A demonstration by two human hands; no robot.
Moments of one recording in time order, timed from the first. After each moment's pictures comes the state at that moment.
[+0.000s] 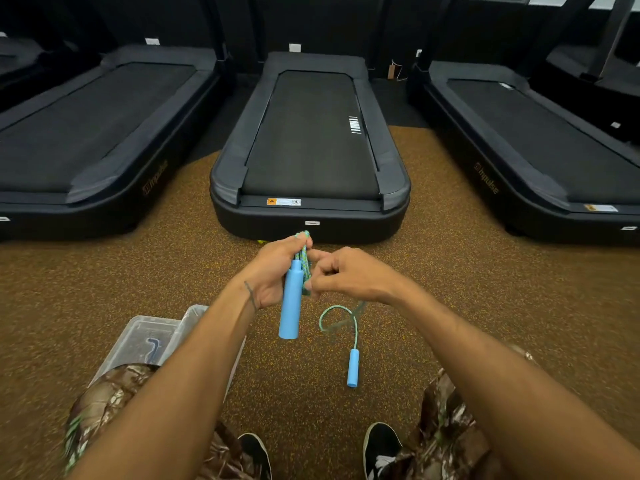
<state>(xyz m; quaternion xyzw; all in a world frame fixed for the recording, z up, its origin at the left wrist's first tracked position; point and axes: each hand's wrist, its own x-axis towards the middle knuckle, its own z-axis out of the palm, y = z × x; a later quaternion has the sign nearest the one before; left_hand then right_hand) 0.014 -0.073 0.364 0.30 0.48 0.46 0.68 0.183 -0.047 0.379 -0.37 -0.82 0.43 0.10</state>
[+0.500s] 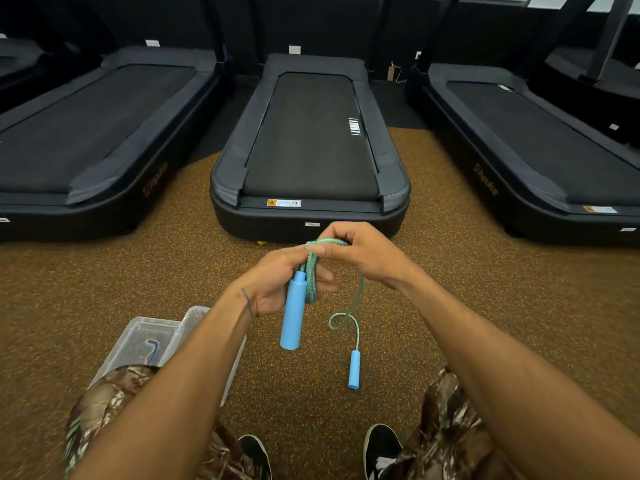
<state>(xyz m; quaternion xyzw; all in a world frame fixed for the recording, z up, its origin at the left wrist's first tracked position) 0.015 -0.085 0.363 0.34 0.47 0.42 0.70 0.186 -0.028 0.391 -0.34 -0.78 0.46 0.26</state>
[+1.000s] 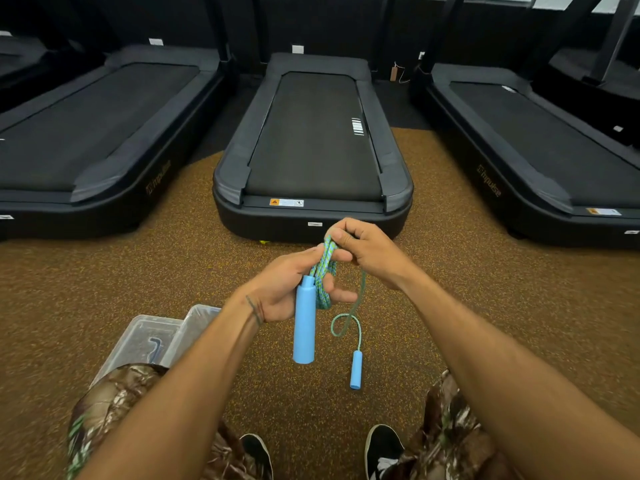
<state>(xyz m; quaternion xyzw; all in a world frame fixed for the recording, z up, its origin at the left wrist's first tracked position) 0.021 -0.095 0.367 0.34 0.37 0.42 0.76 0.186 -0.014 0.369 -0.39 -0.71 0.50 0.30</state>
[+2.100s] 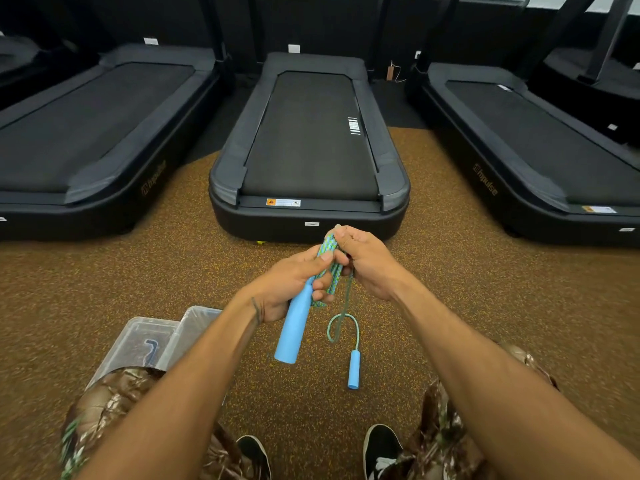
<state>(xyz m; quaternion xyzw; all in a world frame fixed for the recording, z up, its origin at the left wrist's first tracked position) 0.025 -0.091 0.362 0.44 0.39 0.39 0.71 0.178 -0.028 0.361 -0.39 -0.58 0.63 0.34</state>
